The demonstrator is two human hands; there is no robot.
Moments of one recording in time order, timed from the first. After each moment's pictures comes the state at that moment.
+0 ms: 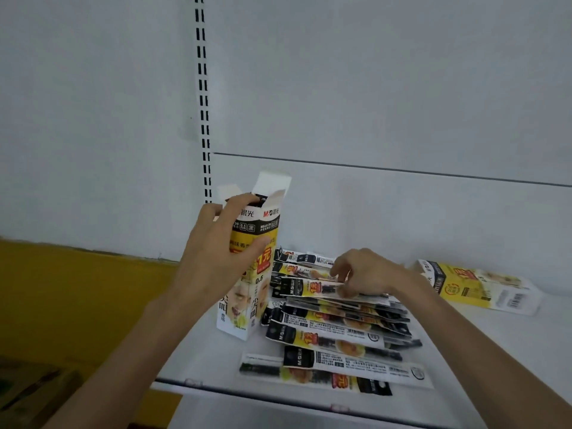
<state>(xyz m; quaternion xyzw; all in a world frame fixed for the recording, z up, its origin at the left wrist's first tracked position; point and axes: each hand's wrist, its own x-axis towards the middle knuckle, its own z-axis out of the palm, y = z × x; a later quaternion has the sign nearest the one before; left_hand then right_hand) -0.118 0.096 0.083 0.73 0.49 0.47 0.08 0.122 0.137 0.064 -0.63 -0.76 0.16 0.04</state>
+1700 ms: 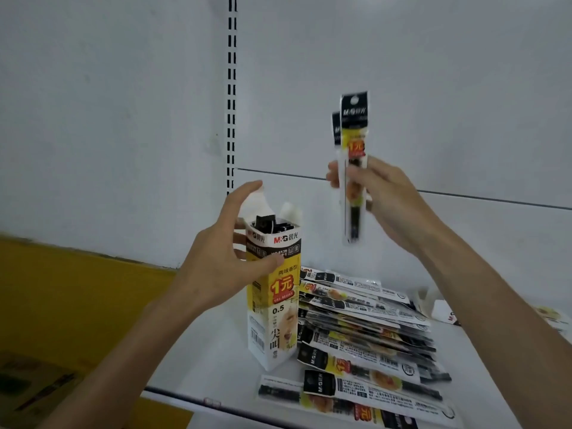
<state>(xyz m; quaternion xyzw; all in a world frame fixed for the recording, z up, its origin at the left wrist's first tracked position) -0.140 0.092 0.103 0.73 0.44 0.49 0.18 0.067 0.115 0.170 -0.41 -0.68 0.30 0.53</state>
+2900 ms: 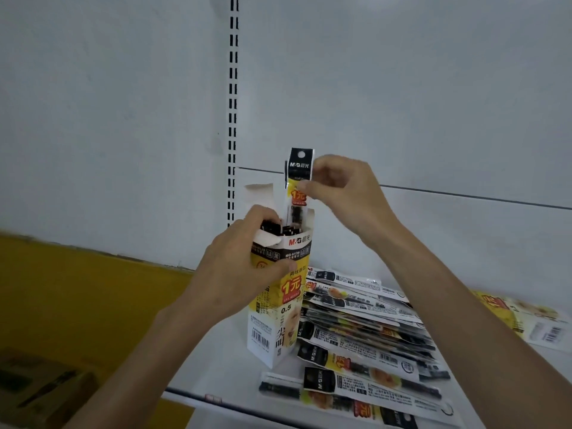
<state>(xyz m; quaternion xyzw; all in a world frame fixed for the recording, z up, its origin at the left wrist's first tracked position) -0.128 0.082 0.101 0.75 0.45 0.45 0.16 0.034 0.122 0.165 -0.40 -0.73 0.20 0.51</state>
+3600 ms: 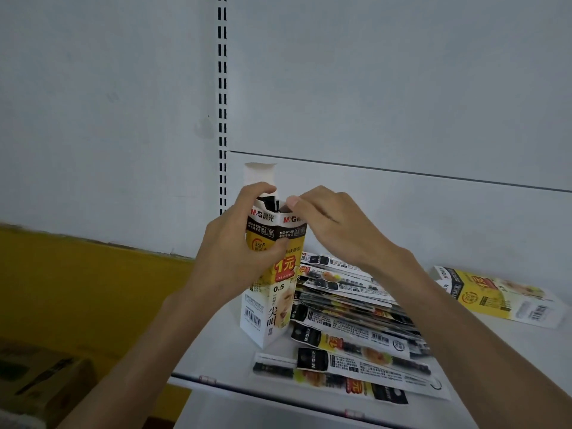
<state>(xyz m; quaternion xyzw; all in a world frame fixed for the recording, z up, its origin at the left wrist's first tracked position) -0.120 0.088 0.090 0.73 0.42 0.52 0.14 0.038 0.102 0.127 -0.43 -0.83 0.09 0.35</state>
